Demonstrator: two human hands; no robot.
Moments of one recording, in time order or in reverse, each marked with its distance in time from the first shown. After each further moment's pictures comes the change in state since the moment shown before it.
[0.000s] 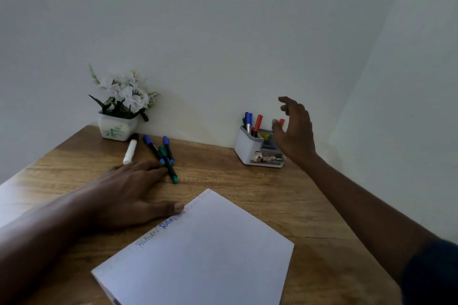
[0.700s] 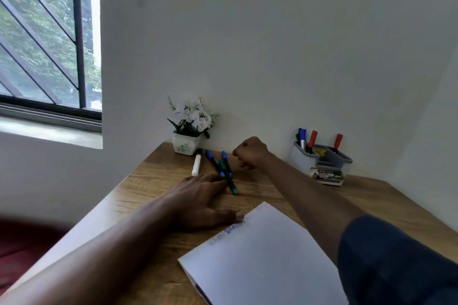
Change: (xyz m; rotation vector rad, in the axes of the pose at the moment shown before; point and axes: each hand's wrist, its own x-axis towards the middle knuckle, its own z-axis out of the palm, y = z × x) left_hand 0.001 0.000 0.002 -0.013 0.007 -0.038; right_hand -0.005 -0.160 0.126 0.321 -0.752 0.479
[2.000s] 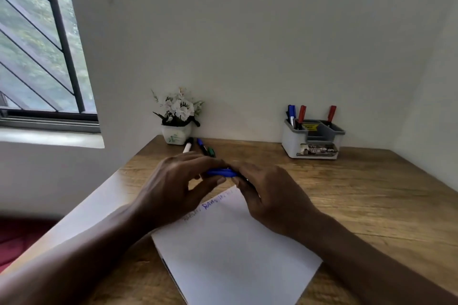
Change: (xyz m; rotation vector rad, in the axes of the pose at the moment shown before) left_hand -0.030 0.043 -0.005 -0.125 0.756 0.414; right_hand -0.176 0.065 -0.041 -0.237 0.149 -0.854
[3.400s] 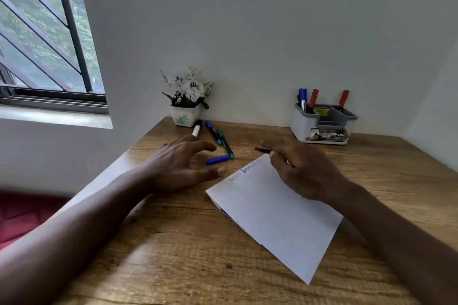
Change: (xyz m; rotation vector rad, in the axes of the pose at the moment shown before) left_hand -0.006 -0.036 -0.011 0.112 -0.560 -0.532; right_hand 0.000 0.029 -0.022 -0.143 -0.263 0.369
